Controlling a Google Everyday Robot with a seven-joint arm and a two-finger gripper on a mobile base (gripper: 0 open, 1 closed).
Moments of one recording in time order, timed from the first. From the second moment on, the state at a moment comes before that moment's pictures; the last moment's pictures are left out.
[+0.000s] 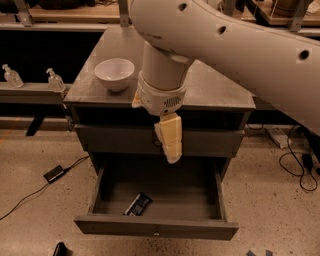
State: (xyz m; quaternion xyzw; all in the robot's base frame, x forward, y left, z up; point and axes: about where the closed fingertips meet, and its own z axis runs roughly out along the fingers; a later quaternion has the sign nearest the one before) arm 0.495 0.004 0.865 -0.85 0.51 0.01 0.08
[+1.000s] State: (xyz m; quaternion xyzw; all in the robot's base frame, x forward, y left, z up) arm 0.568 0.007 0.665 -0.95 0.30 0.02 0.03
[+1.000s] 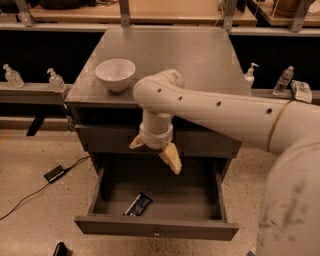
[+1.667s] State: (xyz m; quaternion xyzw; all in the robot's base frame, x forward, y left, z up) arm 0.559 0.019 0.573 -0.98 0.20 0.08 0.03
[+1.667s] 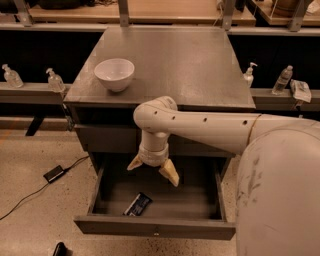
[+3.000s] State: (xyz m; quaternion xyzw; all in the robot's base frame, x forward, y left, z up) arm 0.556 0.057 0.502 -0.99 0.14 -0.01 0.05
